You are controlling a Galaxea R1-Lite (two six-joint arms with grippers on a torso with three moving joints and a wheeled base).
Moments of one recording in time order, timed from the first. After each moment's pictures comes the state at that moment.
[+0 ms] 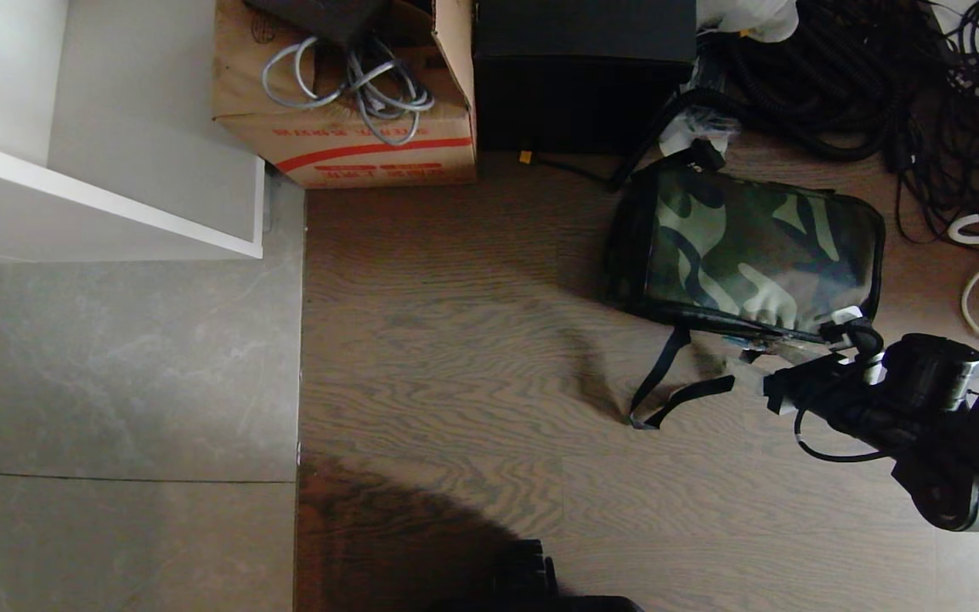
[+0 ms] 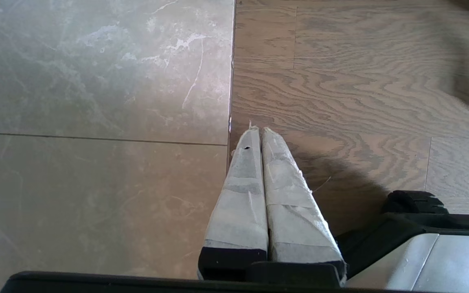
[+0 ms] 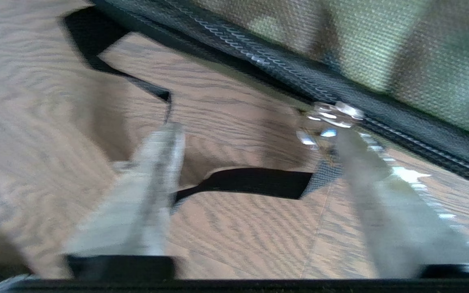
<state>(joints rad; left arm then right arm) 0.00 0.00 0.00 0.00 0.00 0.00 -0.12 2.21 -0.59 -1.50 0.46 -0.10</state>
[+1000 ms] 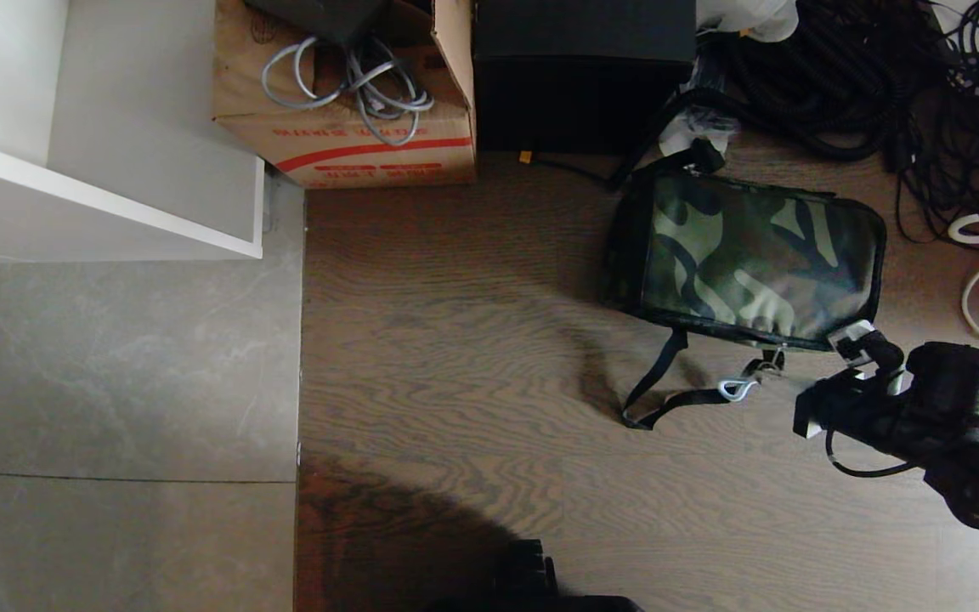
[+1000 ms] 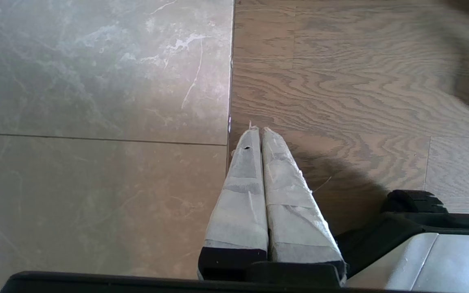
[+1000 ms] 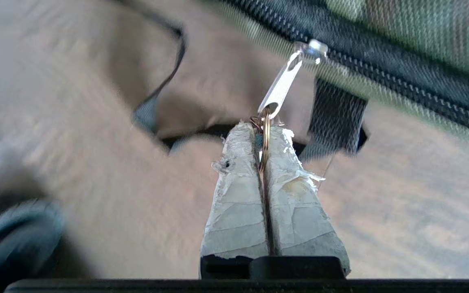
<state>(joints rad) 0.00 0.00 0.00 0.00 0.00 0.00 -0.21 2.16 -0.57 -1.30 0.64 -0.24</state>
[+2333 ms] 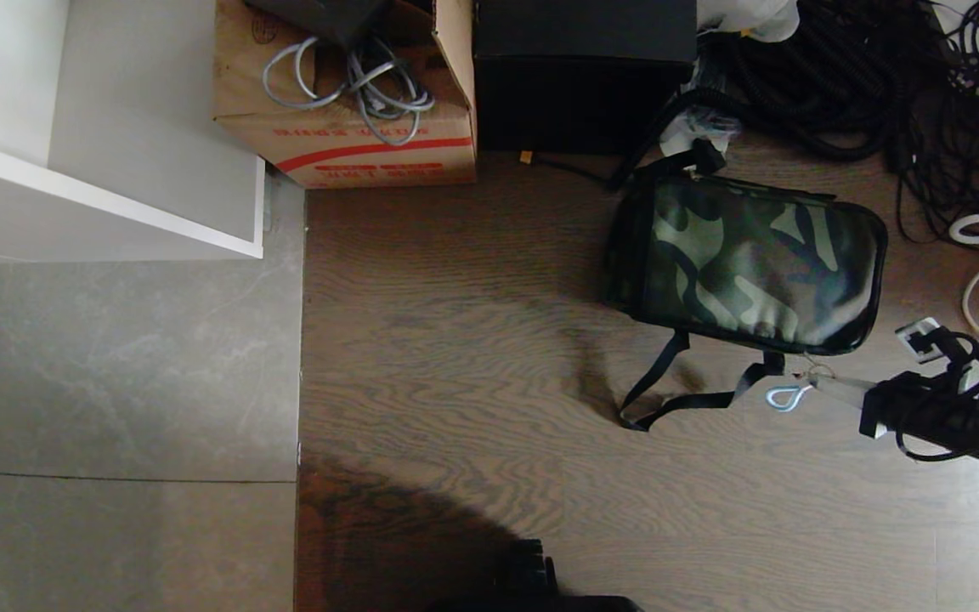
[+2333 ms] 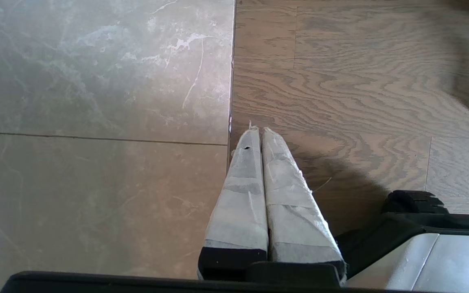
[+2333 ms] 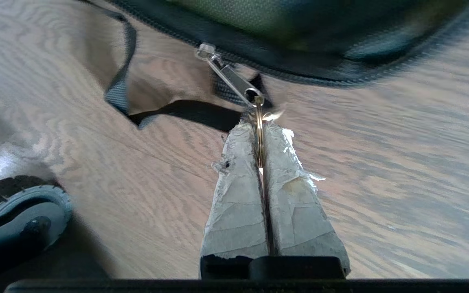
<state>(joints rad) 0.00 0.00 0.00 0.00 0.00 0.00 -0.42 2.11 -0.67 -1.03 0.82 -0.28</state>
